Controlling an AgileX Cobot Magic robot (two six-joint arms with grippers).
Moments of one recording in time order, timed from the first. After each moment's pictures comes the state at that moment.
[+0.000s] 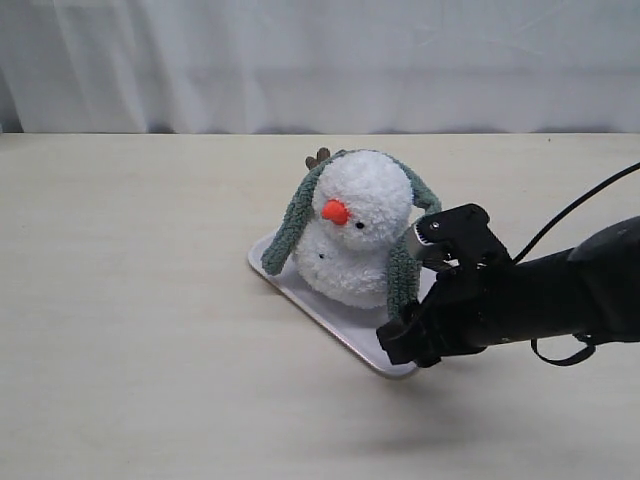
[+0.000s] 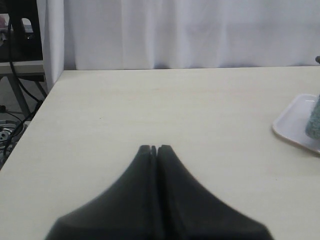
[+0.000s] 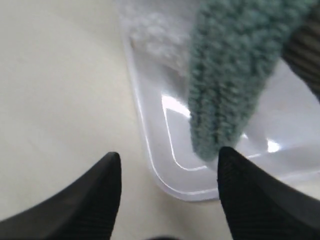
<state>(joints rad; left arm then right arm) -0.06 0.00 0.00 -0.01 0.32 0.03 0.37 1.63 -0.65 1.31 0.33 -1.36</state>
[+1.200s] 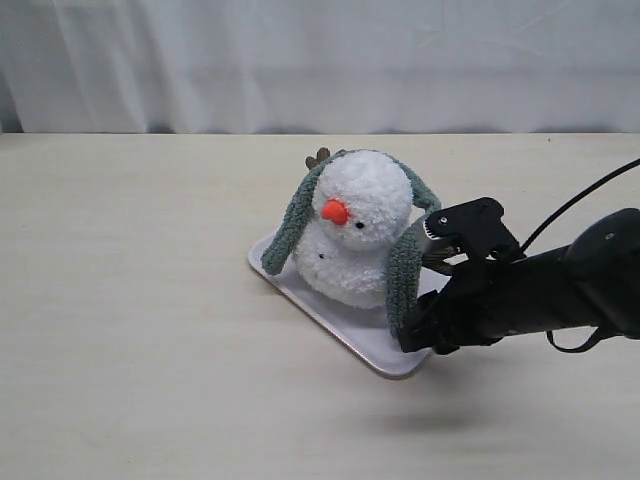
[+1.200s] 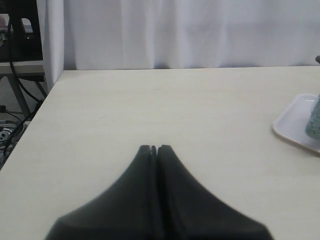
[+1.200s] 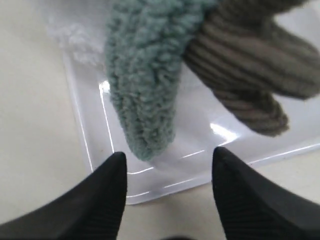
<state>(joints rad) -0.06 0.00 0.00 -0.01 0.32 0.03 0.37 1.65 -0.67 1.04 0.19 -1.07</state>
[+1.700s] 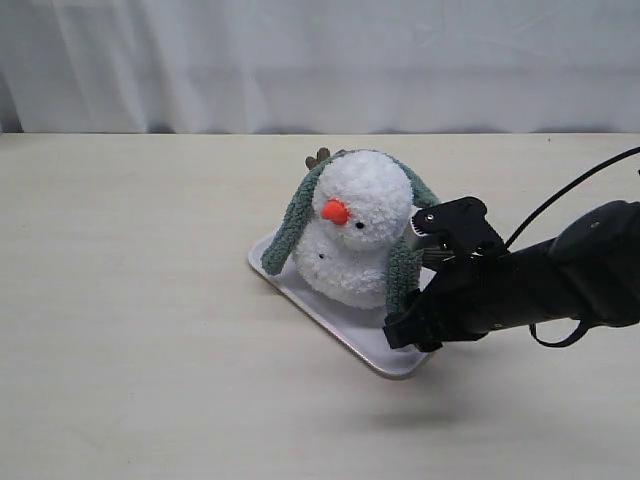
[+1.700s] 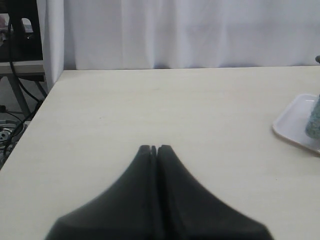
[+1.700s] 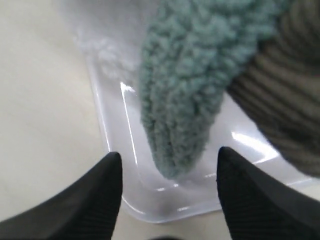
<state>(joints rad) -0.06 0.00 0.00 -0.01 0.32 0.03 0.37 1.68 -0.71 1.14 0.26 -1.17</state>
